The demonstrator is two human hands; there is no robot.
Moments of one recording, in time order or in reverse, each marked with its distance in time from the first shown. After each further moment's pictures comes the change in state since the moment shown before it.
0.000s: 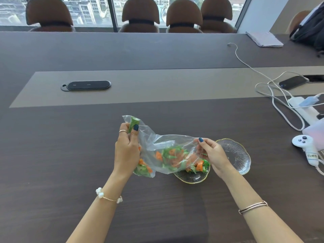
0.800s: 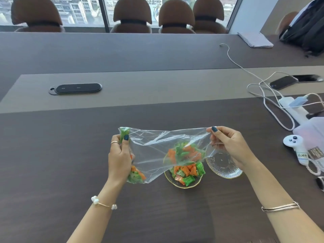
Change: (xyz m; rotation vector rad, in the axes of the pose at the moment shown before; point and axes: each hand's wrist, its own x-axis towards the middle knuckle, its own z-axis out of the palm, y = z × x) left_hand 0.014 -0.033 0.012 -0.026 0.051 -0.085; right_hand -0.010 -0.069 -0.045 -0.171 0.018 -0.174
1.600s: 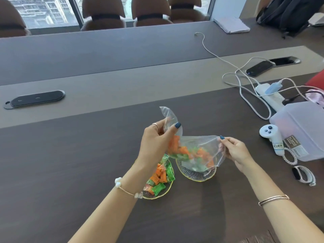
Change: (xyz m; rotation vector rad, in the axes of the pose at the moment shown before) left_hand -0.032 0.084 0.189 -0.141 -0.503 -0.051; right_hand 0.051 0.103 -0.147 0.091 0.286 0.275
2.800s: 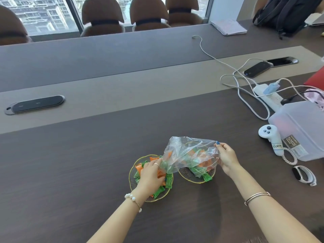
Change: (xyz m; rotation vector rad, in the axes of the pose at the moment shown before) left_hand 0.007 -0.156 -0.031 0.965 -0.219 -0.135; right_hand 0.017 0.035 0.019 0.130 0.111 0.146
